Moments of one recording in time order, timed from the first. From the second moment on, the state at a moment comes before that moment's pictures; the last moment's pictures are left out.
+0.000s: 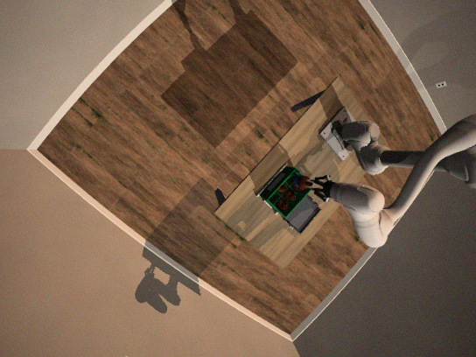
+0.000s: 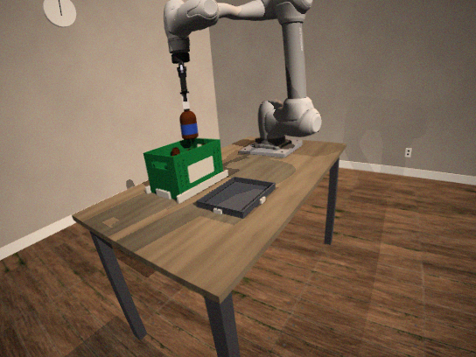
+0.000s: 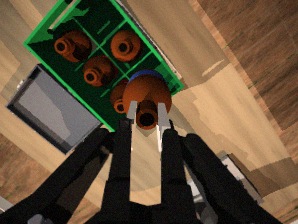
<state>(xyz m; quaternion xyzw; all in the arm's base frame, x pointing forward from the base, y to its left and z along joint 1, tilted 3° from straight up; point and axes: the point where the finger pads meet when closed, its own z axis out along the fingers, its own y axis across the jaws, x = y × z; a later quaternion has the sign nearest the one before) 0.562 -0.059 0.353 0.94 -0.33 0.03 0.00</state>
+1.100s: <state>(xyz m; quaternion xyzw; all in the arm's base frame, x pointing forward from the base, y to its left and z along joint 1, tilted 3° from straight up) 0.568 -0.031 0.353 0.94 -0.33 0.03 0.00</state>
